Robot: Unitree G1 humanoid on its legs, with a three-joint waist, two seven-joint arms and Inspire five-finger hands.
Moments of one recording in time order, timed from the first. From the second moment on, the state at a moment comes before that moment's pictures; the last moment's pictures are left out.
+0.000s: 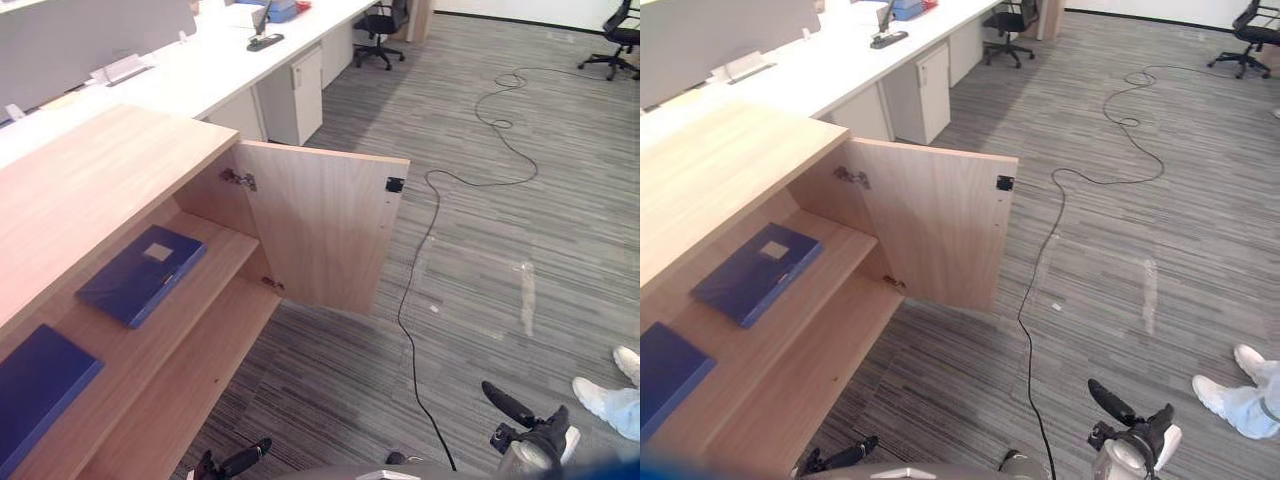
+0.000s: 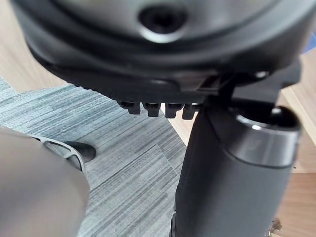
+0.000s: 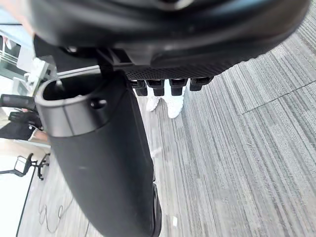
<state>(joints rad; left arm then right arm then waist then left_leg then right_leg) 0.19 -0.01 0.37 0.95 -0.13 -0.03 0.17 0.12 -0.01 -0.59 0.53 0.04 0.08 -0.38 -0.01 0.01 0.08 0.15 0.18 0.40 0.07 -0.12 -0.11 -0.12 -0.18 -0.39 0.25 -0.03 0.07</state>
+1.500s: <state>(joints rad) 0.29 -0.03 0.33 0.88 -0.26 -0.05 0.20 -0.87 -0.41 -0.21 0.99 0.29 -0.01 -0.32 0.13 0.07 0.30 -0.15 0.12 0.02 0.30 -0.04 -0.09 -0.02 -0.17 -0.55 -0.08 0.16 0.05</state>
